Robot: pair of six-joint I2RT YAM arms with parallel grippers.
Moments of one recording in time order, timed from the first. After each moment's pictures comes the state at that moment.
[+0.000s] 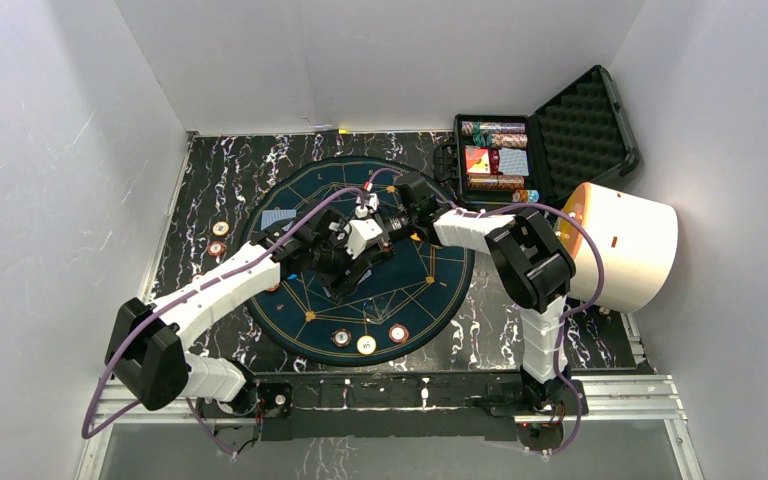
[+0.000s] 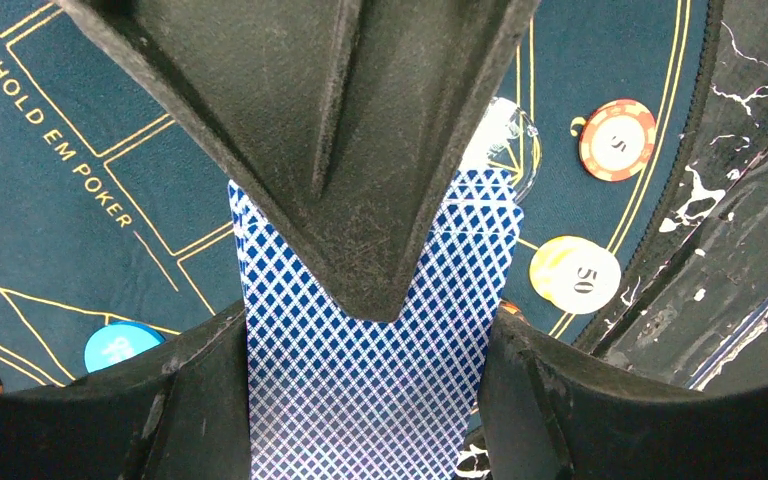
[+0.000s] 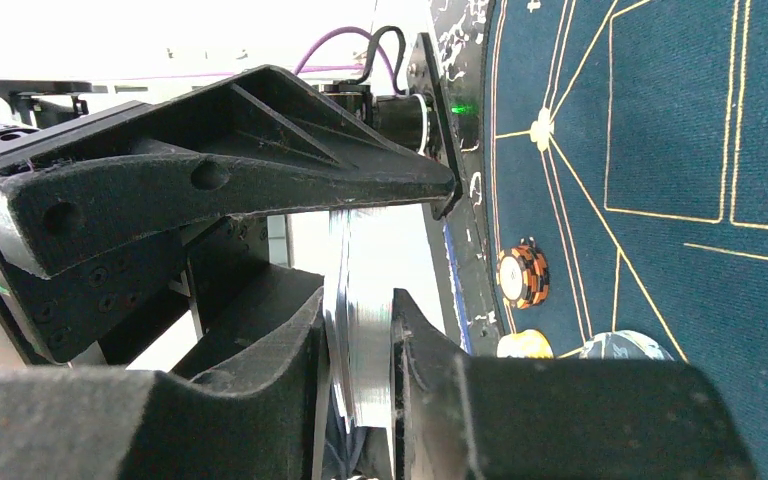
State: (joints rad) left arm -0.67 1.34 1.02 -0.69 0.20 0.26; right arm 0.65 2.00 1.26 0.13 -1.27 0.84
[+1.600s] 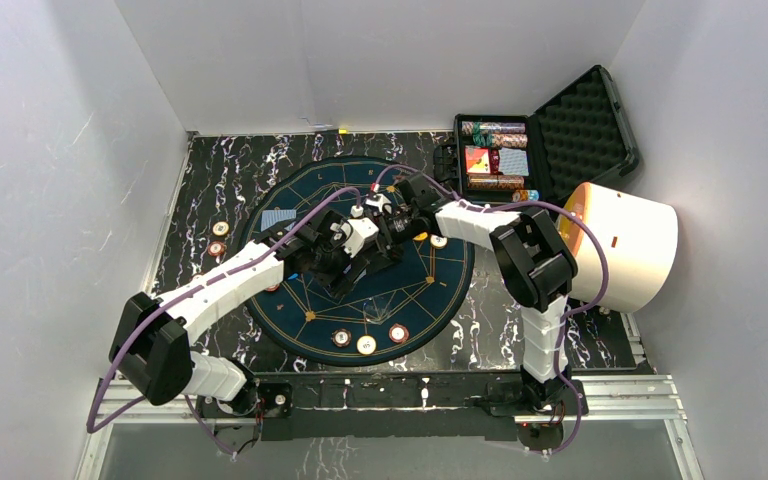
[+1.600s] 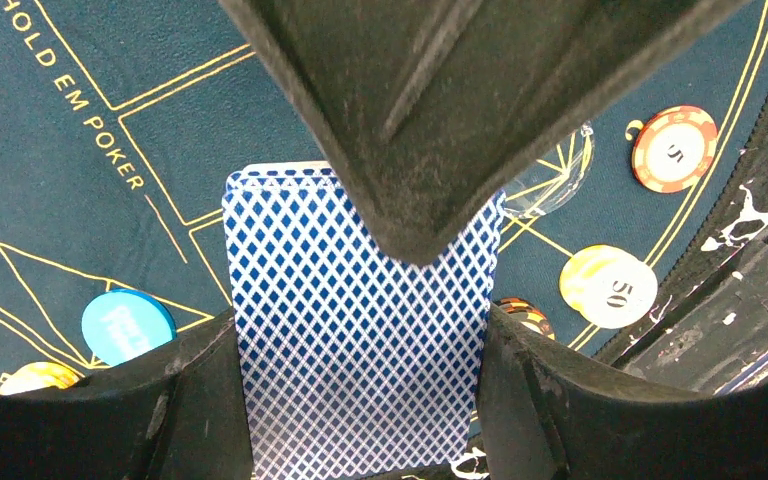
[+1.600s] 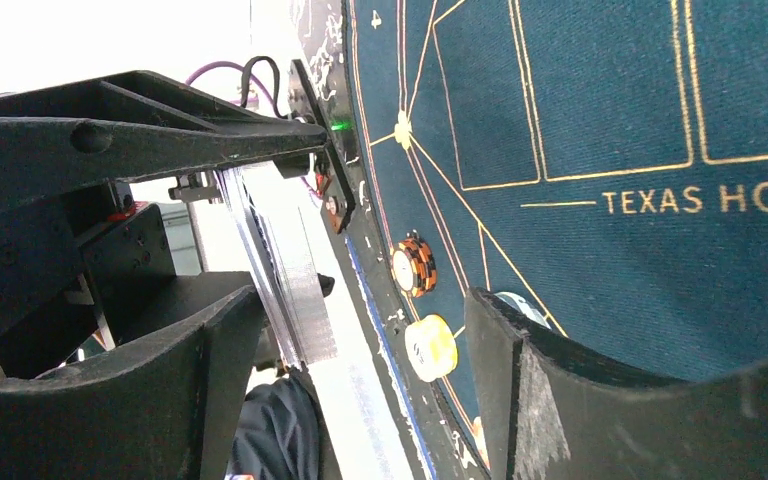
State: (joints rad) left arm -0.66 1.37 1.01 -0.69 0.14 0.20; right arm 0.63 2.00 1.33 -0.25 -1.05 0.54
